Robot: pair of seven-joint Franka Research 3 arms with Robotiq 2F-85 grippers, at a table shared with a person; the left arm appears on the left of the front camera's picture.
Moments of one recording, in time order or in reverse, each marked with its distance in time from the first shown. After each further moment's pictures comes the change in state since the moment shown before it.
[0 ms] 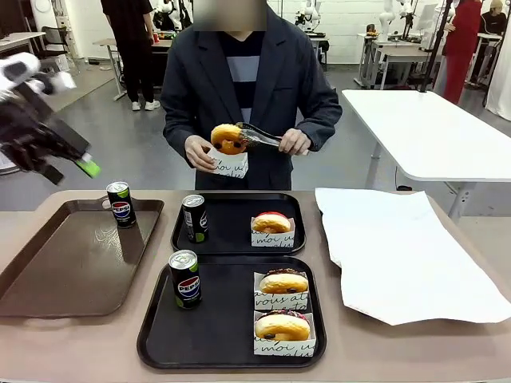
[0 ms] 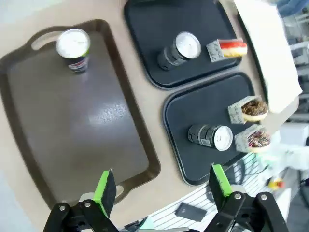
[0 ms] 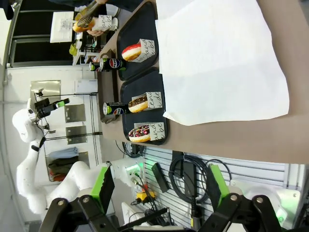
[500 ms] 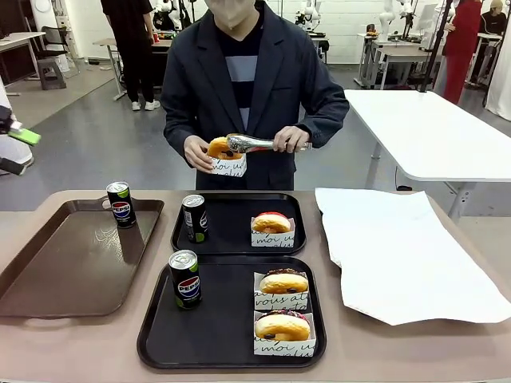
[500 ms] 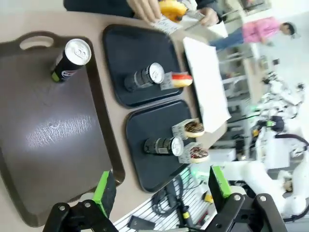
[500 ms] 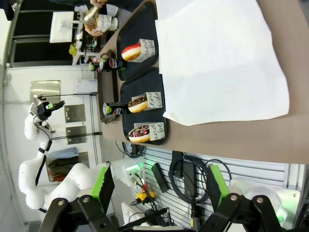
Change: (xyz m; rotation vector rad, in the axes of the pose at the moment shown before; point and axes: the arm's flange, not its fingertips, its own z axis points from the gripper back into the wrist) left arm -0.032 0.112 0.044 -0.428 -0.154 0.163; right arm 0.000 0.000 0.000 -0.001 0.000 0.000
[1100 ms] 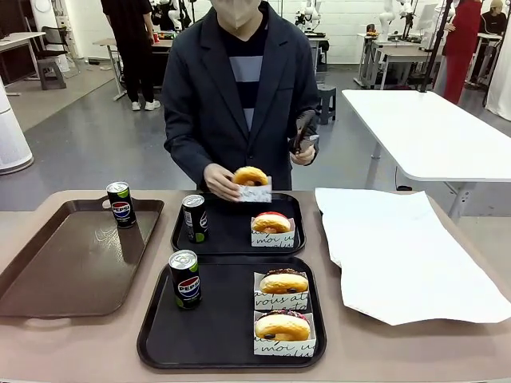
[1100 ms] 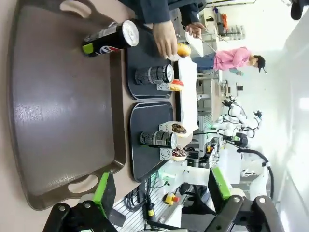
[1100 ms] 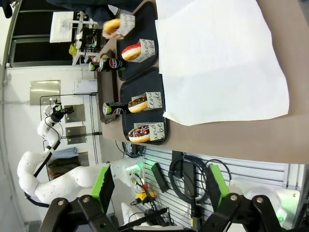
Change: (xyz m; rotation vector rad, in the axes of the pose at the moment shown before) left arm -0.030 0.132 0.038 -0.197 -0.011 0.258; right arm 0.000 0.000 0.000 0.000 0.000 0.001
